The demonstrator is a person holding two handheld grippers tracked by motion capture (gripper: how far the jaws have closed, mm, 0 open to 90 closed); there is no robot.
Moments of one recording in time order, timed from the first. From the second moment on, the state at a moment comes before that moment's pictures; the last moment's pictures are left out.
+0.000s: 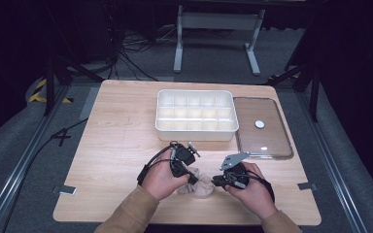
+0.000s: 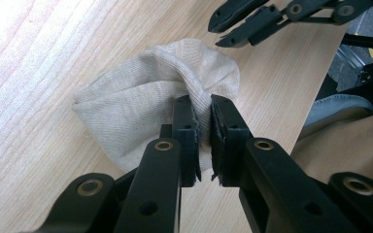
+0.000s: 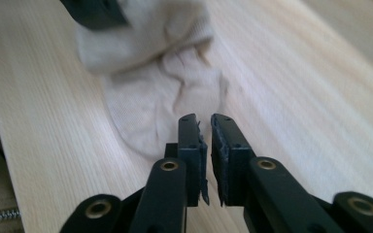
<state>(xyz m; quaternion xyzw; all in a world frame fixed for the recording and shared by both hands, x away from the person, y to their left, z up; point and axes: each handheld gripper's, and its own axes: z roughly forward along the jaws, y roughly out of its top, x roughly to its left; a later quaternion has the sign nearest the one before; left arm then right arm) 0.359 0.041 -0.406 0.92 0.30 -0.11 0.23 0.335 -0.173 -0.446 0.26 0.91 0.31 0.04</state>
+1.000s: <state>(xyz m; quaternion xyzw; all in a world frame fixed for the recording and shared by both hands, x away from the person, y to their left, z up) 0.360 0.022 -0.427 0.91 0.30 -0.11 0.25 0.335 -0.163 -0.458 0.26 0.91 0.31 0.04</state>
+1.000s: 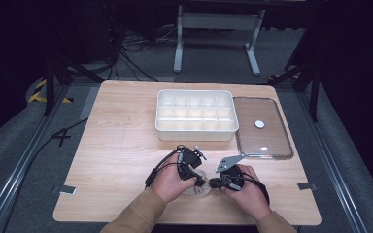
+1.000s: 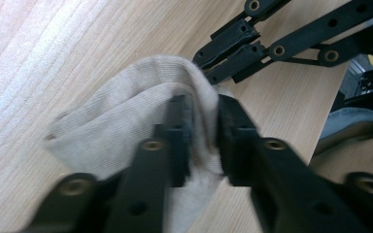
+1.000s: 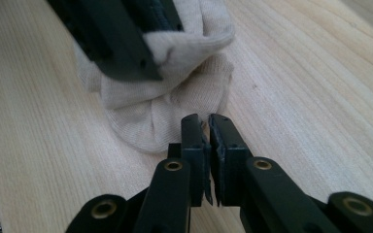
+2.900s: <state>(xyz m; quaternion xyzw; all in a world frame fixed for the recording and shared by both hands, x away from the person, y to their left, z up) 0.368 0.047 -0.431 0.93 0.28 -0.05 0.22 0.323 -0.149 -0.449 0.23 0.91 0.33 0.04</state>
